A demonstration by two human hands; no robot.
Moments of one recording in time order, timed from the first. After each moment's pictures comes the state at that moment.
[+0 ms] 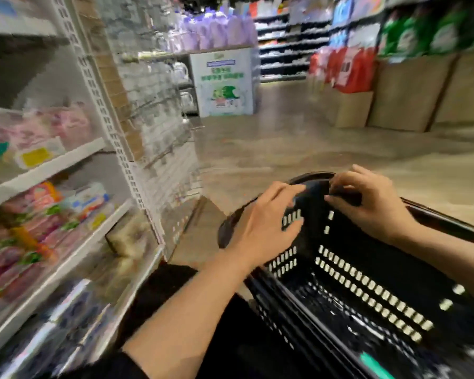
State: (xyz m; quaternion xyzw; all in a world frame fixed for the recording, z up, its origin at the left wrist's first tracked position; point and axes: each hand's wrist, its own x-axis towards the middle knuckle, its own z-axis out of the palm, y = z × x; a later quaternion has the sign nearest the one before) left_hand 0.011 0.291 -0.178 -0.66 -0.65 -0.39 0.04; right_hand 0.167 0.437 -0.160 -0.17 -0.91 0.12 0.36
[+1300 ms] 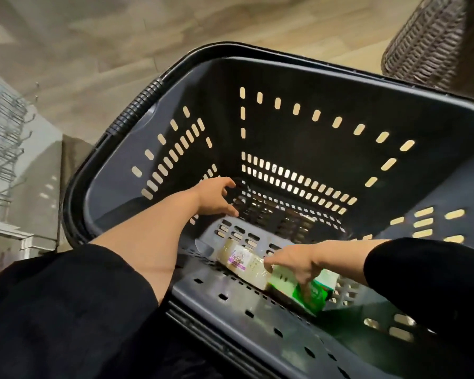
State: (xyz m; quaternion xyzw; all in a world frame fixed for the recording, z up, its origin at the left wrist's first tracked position) left_hand 0.009 0.482 -0.345 -0.56 -0.70 0.00 -0.44; right_hand 0.226 0.475 -0.452 -0.17 -0.84 0.35 -0.38
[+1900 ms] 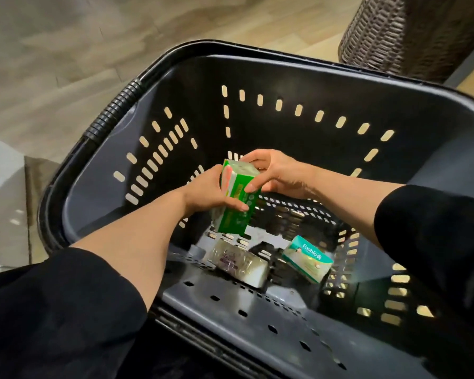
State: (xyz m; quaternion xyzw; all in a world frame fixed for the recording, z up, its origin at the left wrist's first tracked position) left_hand 0.043 0.484 -0.330 -0.58 -0.61 -0.11 -0.53; right_hand 0.230 0.543 -0.356 -0.39 -0.49 0.76 0.15
